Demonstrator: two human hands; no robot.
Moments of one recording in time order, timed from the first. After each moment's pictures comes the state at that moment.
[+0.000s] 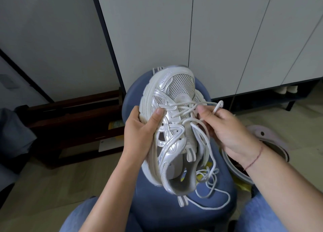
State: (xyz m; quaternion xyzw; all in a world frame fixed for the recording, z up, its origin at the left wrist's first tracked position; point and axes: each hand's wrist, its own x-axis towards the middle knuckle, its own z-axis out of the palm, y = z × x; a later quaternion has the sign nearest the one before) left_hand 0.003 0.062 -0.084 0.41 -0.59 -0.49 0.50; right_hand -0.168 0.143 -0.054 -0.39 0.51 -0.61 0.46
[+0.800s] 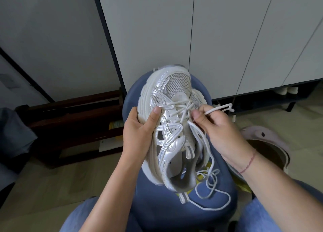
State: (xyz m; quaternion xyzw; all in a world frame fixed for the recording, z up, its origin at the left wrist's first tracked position) left_hand 0.005 0.062 -0.083 0.42 -0.58 -0.49 0.50; right_hand -0.162 0.140 -0.066 -0.52 0.57 -0.56 0.31
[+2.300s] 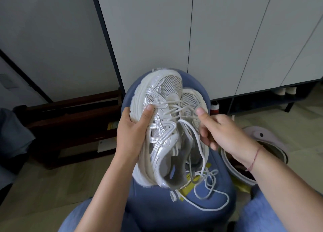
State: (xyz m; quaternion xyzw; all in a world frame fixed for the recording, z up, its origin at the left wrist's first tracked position) left_hand 0.012 0.057 -0.081 0.46 -0.56 -0.49 0.48; right_hand -0.176 0.147 -0.057 -0.51 0.66 -0.43 0.34
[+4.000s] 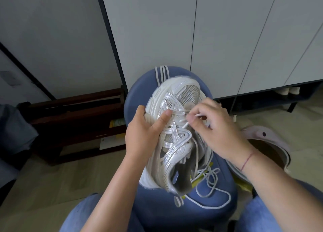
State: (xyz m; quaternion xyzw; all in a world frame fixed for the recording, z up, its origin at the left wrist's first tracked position) left_hand 0.001 0.070 -0.076 0.52 -0.68 -0.32 0.41; right_hand -0.169 0.138 -0.065 -0.67 0.60 -0.42 0.08
